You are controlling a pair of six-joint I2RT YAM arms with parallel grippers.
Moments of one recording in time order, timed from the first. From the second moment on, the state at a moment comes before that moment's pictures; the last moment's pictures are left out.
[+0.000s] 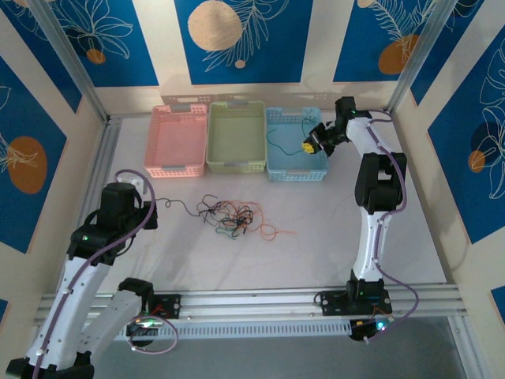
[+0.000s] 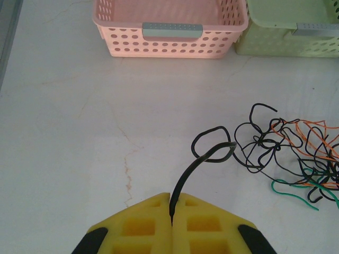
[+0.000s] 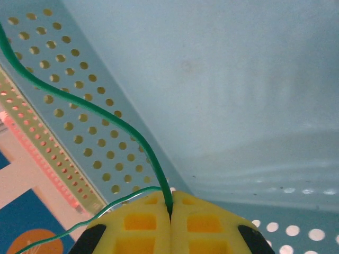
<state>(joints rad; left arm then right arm) -0.24 0.70 0.89 -0.96 -0.11 -0.23 0.01 2.23 1.92 -0.92 -0.64 0.80</state>
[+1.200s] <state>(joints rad) -0.24 0.70 0.88 -0.96 -0.08 -0.23 0.43 1.37 1.22 -0.69 -0.35 0.56</state>
